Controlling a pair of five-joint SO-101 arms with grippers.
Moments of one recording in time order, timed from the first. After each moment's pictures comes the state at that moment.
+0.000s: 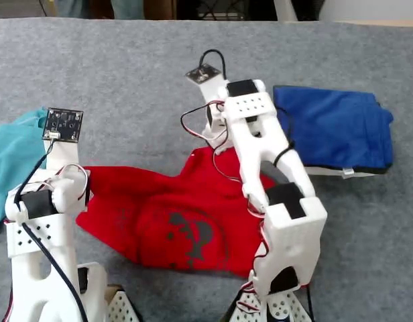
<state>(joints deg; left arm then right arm) -17.5 -54.6 55.1 65.6 -17.9 -13.4 22.3 -6.5 77.9 18.5</state>
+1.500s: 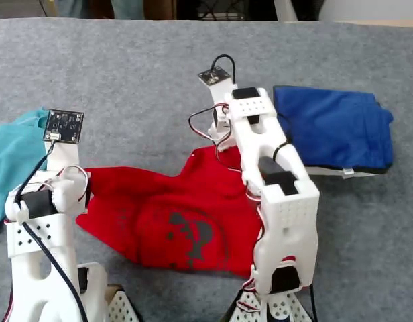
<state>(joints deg) -17.5 -54.6 55.1 67.1 -17.9 -10.4 35.6 -9.0 67.7 16.8</state>
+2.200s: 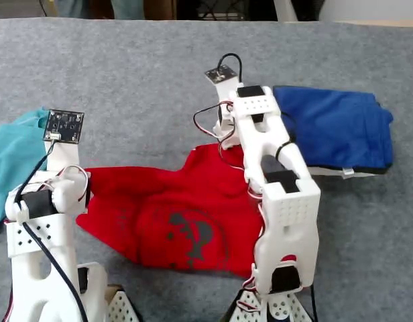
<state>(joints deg) -17.5 -54.6 55.1 67.1 -17.9 -9.3 36.0 -10.5 69.3 13.9</state>
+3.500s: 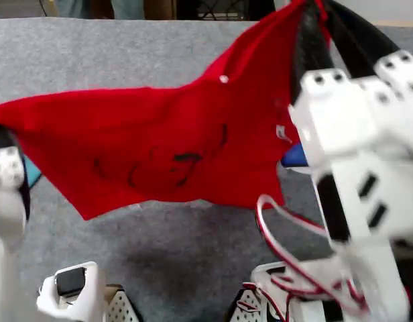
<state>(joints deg) -21.5 -46.4 -29.6 100.8 -17.9 -9.8 -16.0 -73.0 89.7 1.4</state>
